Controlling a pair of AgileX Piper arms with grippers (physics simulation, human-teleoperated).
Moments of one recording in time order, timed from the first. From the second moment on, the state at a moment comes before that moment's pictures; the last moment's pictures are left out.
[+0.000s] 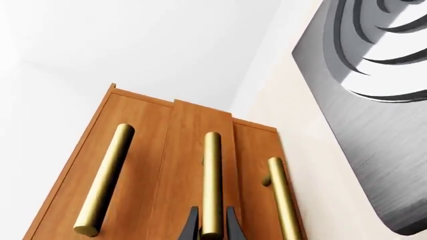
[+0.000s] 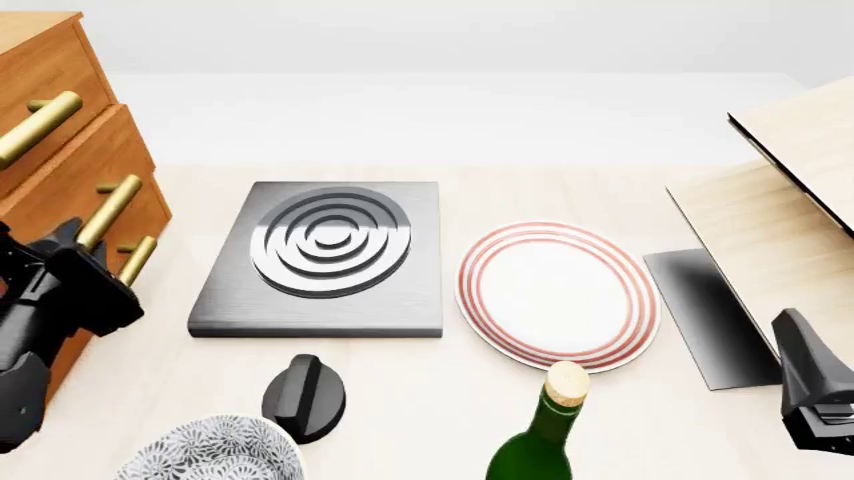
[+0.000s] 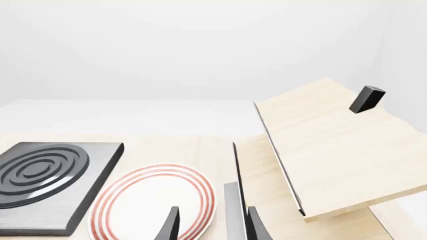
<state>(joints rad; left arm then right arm) 0.22 1.60 -0.25 -1.20 1.26 0.00 0.02 0.00 -0.01 -0.01</state>
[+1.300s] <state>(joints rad) 0.09 1.59 -0.24 -1.21 1.36 0.00 0.02 0.00 -0.01 -0.01</state>
